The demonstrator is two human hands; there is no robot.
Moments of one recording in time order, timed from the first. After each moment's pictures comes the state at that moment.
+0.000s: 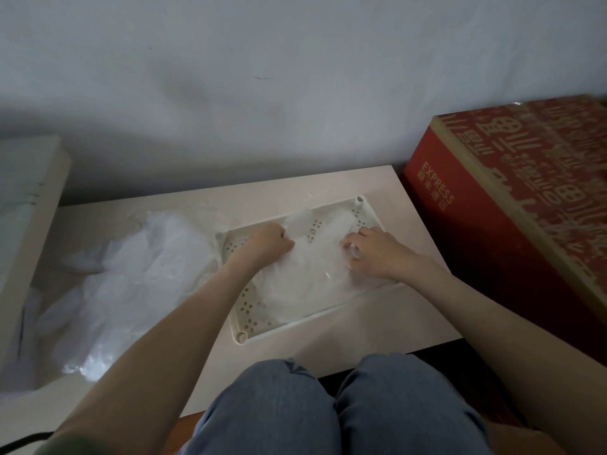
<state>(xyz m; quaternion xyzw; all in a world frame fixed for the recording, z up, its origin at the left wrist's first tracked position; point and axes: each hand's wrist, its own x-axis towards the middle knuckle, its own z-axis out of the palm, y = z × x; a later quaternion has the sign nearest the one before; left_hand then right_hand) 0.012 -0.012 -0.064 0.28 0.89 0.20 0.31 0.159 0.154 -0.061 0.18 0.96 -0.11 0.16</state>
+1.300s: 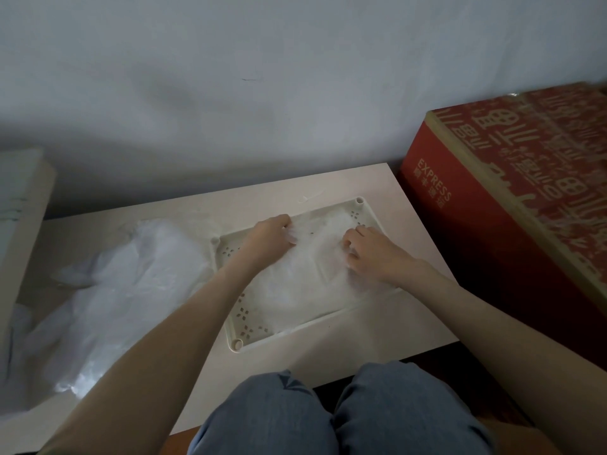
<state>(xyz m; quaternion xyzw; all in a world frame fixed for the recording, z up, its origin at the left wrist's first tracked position) 0.013 0.001 -0.061 0.34 0.88 0.22 0.23 0.161 0.160 -0.070 0.18 0.96 -0.17 0.11</state>
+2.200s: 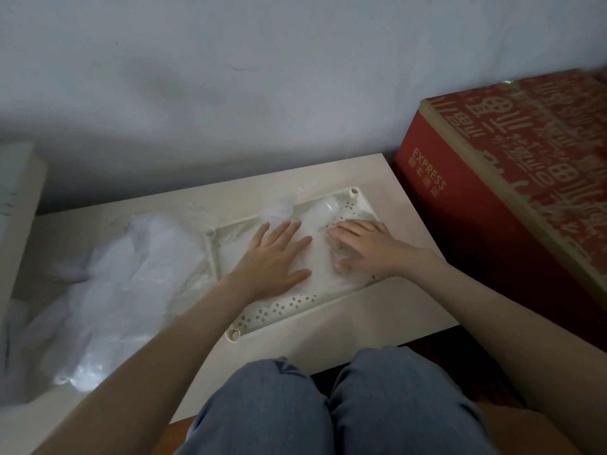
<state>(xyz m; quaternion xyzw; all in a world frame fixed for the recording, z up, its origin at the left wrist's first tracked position) 0.040 -0.033 -0.098 0.58 0.81 -0.01 0.08 0.172 0.169 -0.073 0.09 0.97 -0.13 0.19</state>
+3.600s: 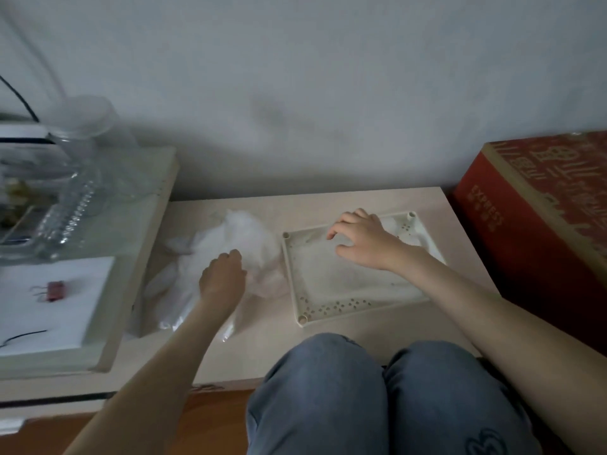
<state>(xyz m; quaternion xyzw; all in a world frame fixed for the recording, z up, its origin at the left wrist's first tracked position) 0.015 -0.185 -0.061 0.15 0.98 0.07 0.10 0.106 0.067 -0.007 0.02 0.98 -0.17 0.04</state>
